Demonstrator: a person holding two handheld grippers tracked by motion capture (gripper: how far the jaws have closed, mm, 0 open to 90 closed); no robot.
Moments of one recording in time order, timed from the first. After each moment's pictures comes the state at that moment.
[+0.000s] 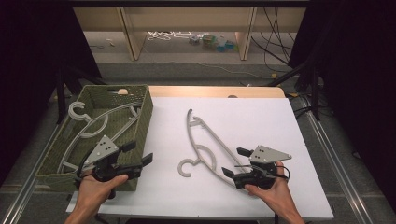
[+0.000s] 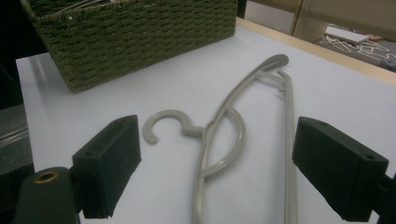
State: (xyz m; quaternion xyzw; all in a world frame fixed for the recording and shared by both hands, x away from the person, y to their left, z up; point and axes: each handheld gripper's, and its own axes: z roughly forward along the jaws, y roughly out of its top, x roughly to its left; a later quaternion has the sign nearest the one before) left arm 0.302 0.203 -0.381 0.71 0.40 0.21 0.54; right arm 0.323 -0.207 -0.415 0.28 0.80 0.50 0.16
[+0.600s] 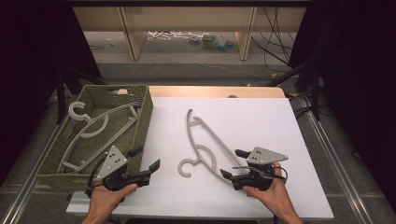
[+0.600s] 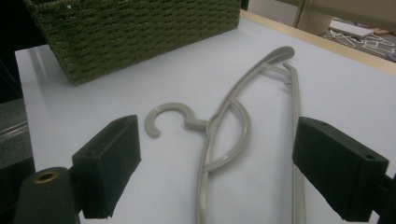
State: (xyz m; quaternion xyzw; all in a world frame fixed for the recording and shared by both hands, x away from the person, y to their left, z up) left arm 0.293 0.187 -0.406 0.71 0.36 0.24 0.56; right arm 0.323 -0.202 -0.422 0.28 0.81 0.49 0.17
